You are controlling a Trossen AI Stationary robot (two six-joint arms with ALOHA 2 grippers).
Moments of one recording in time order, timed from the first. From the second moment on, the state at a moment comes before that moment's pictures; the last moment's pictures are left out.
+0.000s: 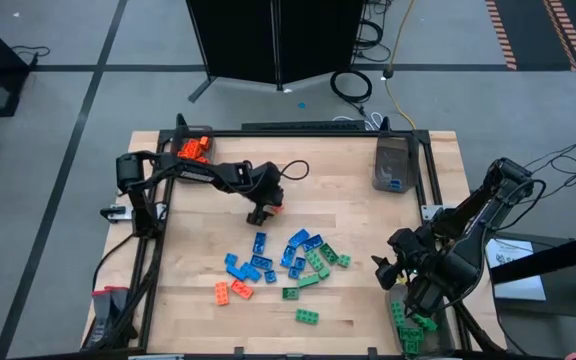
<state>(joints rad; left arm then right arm) 0.28 1.84 0.98 -0.28 0.19 0.58 0.88 1.38 1.17 -1.34 0.68 1.82</state>
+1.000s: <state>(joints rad) 0.52 1.24 0.96 -0.71 -0.44 -0.14 0.88 1.38 1.17 -1.36 0.68 1.82</state>
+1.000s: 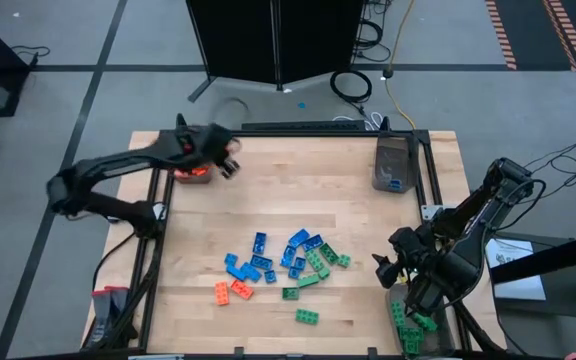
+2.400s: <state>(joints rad) 0.53 1.01 0.75 -0.72 0.34 -0.15 0.88 1.38 1.17 -1.35 0.73 1.82</state>
